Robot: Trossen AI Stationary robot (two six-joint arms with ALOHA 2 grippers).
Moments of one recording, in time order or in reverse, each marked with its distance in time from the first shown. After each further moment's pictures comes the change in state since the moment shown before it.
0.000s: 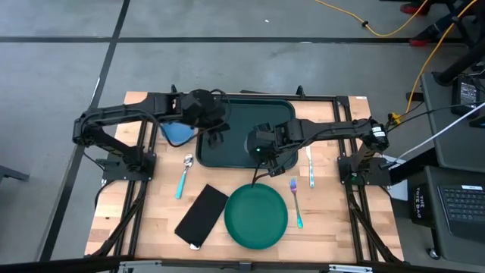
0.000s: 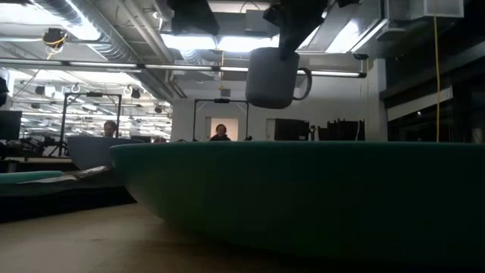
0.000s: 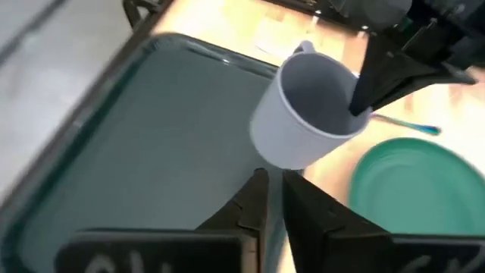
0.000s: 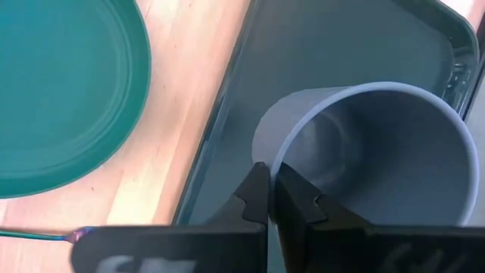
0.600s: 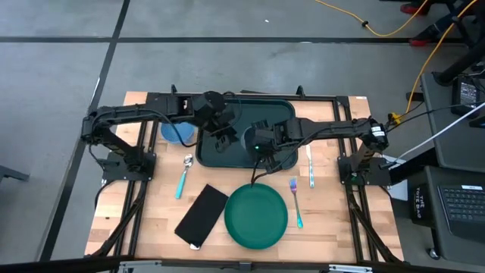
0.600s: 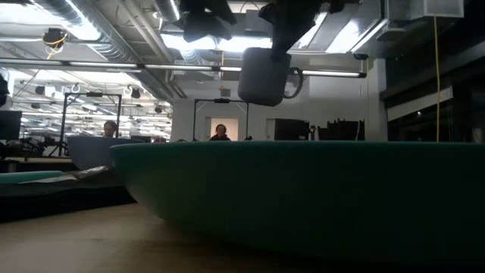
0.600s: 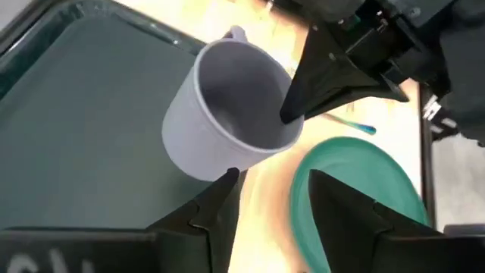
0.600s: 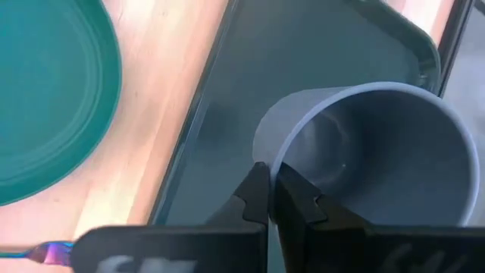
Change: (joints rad) left arm -0.001 0.100 0.046 0.030 0.162 -0.086; right arm -0.019 0.005 0.000 0.051 0.047 -0.050
